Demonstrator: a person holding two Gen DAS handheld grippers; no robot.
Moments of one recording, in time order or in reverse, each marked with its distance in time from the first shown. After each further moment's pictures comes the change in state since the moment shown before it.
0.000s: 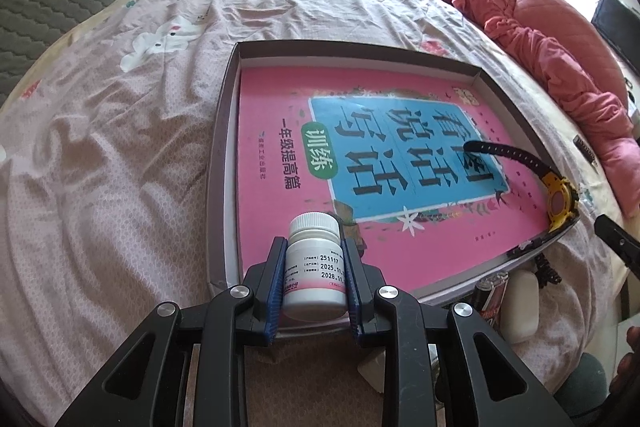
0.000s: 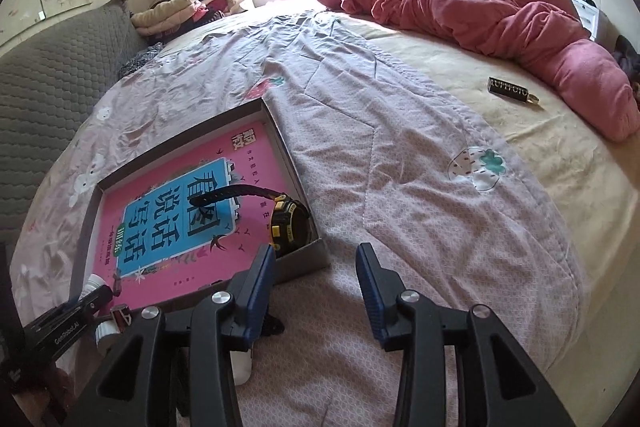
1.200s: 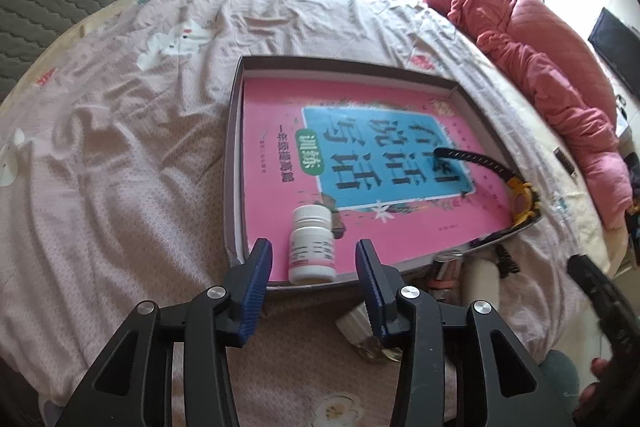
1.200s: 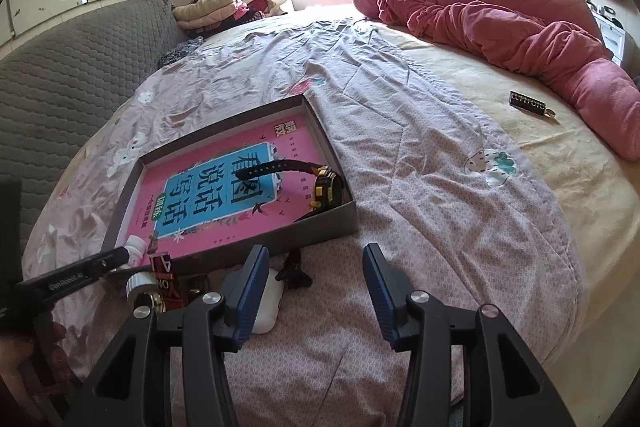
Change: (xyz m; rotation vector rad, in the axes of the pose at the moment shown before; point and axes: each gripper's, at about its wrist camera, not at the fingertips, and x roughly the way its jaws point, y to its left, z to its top) left arm -0.047 0.002 -0.009 -0.054 -0.020 -0.047; right arm -0.035 0.010 -0.028 -0.089 -0.023 0.108
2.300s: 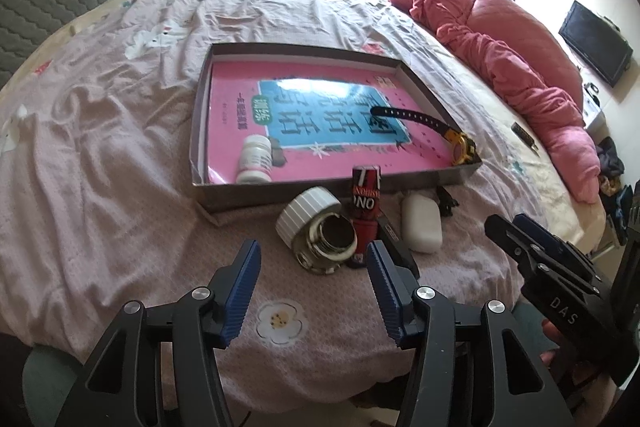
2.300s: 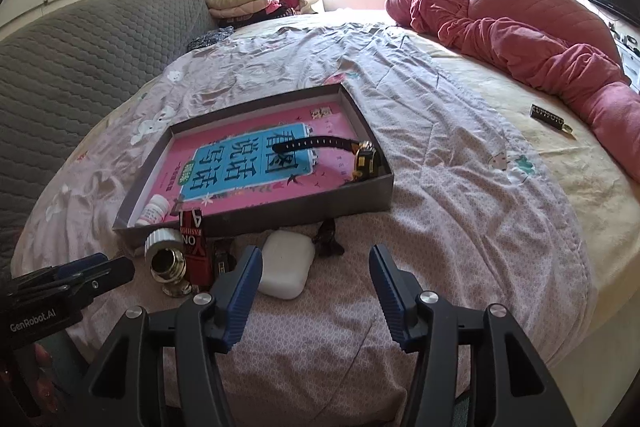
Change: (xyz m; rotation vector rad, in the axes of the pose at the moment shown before) left arm -0.044 -0.027 -0.062 0.042 -0.004 -0.087; right arm -0.006 0.024 -0.032 -0.104 -0.005 0.041
